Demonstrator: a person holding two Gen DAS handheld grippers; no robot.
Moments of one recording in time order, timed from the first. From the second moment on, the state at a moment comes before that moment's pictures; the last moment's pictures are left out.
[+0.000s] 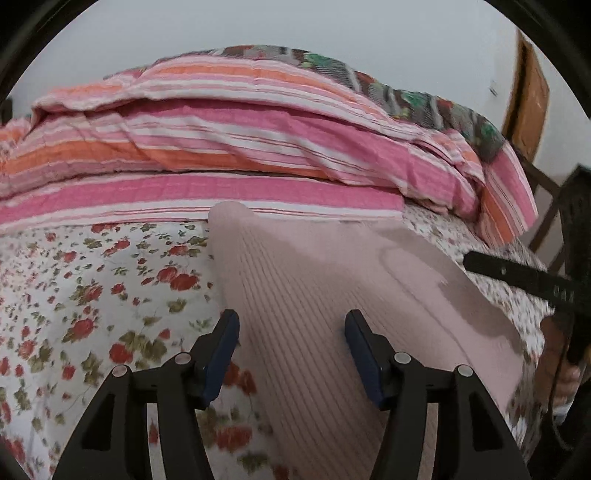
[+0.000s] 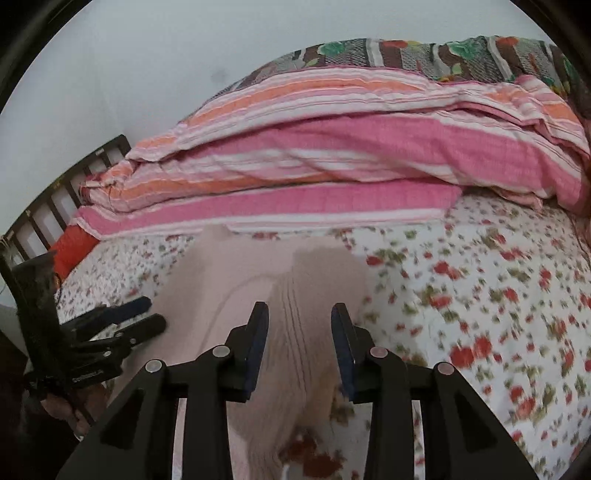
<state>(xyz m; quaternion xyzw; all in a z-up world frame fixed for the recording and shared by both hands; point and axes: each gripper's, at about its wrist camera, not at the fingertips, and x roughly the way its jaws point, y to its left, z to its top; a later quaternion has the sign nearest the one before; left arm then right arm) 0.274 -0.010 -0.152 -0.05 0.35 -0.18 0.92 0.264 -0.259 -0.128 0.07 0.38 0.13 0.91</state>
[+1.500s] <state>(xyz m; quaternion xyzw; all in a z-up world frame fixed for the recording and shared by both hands) 0.298 -0.004 -0.160 -0.07 0.35 -0.12 0.93 0.271 -0.250 -0.152 0.03 0.40 0.09 0.91</state>
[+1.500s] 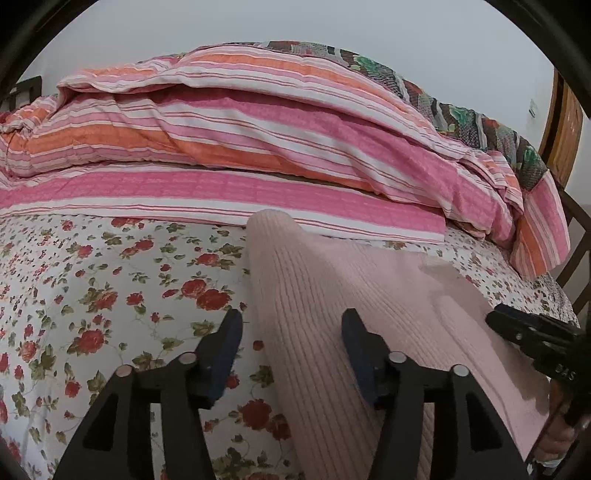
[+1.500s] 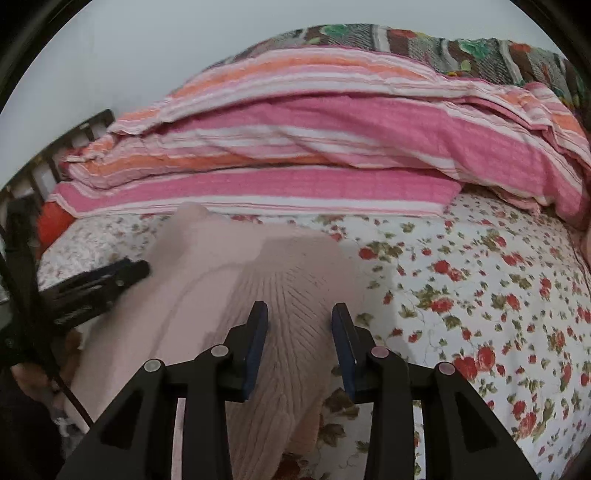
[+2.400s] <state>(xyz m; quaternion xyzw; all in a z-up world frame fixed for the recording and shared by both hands) 0.214 -0.021 -0.149 -0.07 0.35 -0.14 0.92 0.181 -0.273 -0.134 0.06 0.41 0.04 0.91</state>
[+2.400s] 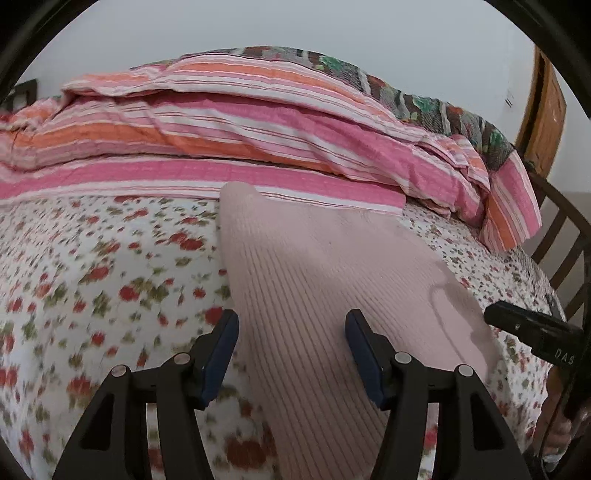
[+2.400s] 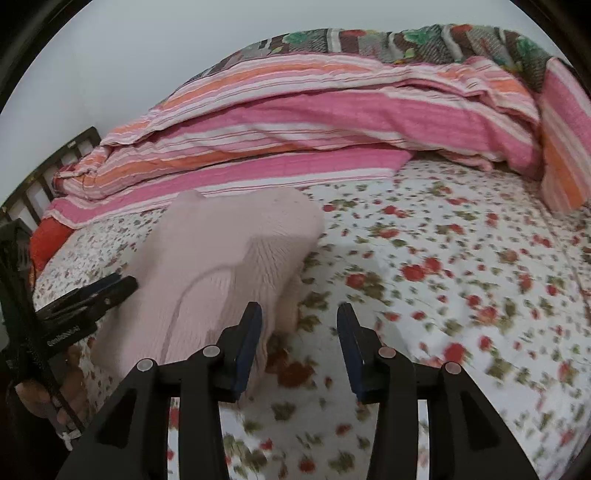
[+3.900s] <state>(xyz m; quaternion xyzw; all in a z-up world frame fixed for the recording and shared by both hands) 0.018 -0.026 -0.013 -0.02 0.27 -0.02 0.96 -0.004 -0.256 -0.002 0.02 0.31 0.00 0.95</state>
